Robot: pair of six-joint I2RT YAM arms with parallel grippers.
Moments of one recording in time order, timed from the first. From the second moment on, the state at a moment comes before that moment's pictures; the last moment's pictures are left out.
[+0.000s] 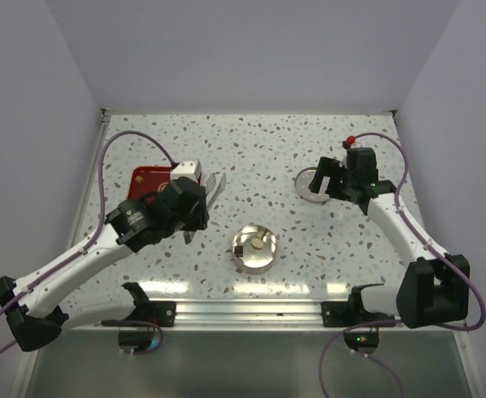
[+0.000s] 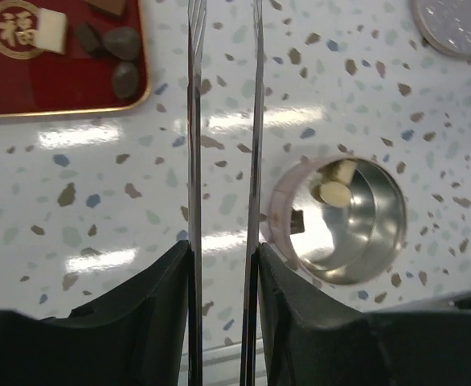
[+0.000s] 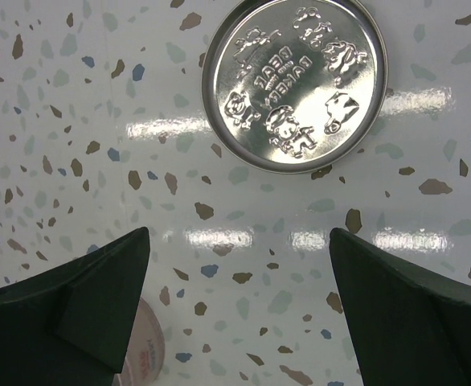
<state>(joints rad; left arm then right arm) -0.92 1.04 1.14 -0.93 -0.39 -0.71 0.14 1.29 0.93 -0.43 -0.07 0.38</state>
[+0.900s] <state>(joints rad) -0.32 1.07 0.93 -0.82 -0.19 -0.38 0.14 1.28 0.94 -0.43 -0.07 0.37</state>
